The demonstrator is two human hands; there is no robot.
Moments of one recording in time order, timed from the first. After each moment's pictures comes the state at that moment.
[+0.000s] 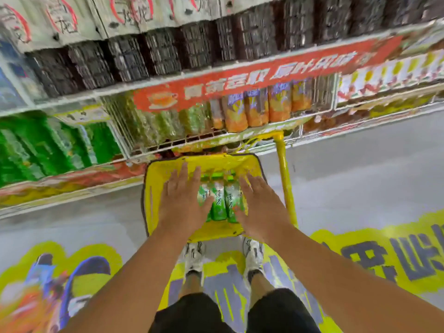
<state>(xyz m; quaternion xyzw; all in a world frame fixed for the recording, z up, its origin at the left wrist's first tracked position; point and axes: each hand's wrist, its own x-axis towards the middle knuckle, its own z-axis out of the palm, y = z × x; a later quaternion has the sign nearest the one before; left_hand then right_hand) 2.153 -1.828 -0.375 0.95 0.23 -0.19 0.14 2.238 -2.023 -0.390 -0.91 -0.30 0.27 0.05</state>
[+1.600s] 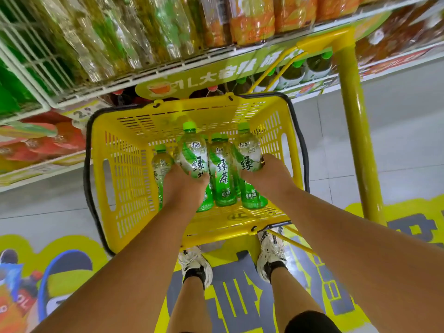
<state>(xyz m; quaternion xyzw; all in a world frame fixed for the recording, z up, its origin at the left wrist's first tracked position) 2.165 -1.829 -0.635 0.76 0.52 -0.16 0.36 2.258 -2.006 -0.659 -0.87 0.03 0.36 0.32</state>
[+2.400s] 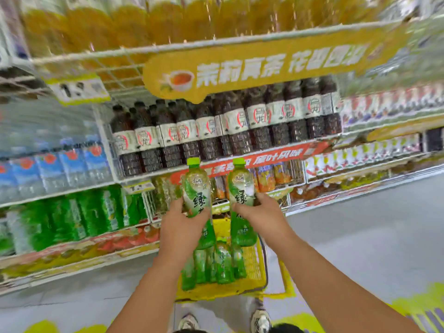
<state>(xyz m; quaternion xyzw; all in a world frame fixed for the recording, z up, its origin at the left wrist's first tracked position) 2.139 -1.833 -0.180 0.77 0.40 0.11 0.48 2.256 -1.996 -0.193 -0.83 -0.03 0.23 0.51</state>
